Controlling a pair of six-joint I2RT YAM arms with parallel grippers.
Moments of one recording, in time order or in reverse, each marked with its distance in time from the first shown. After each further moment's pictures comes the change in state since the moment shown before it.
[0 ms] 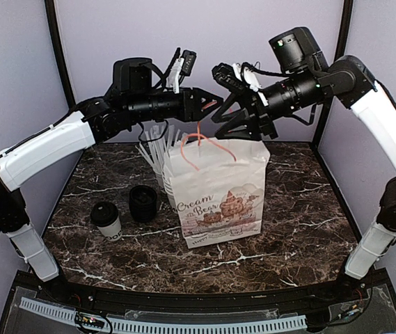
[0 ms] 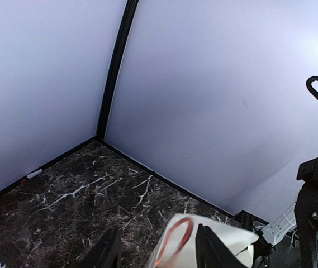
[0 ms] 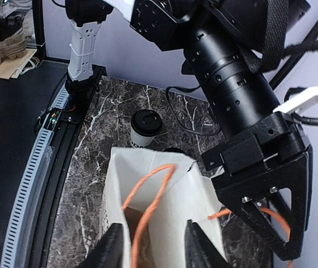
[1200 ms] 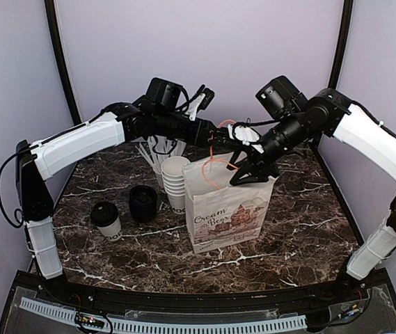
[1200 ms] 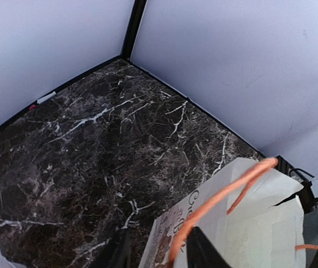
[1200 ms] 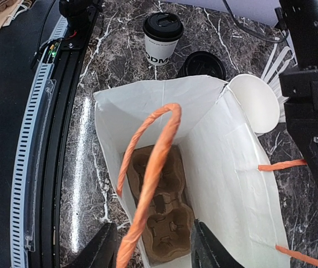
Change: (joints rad) left arm 0.047 0.213 0.118 -0.281 0.005 0.091; right arm -0.062 -0.100 -0.459 0.021 0.090 -0.041
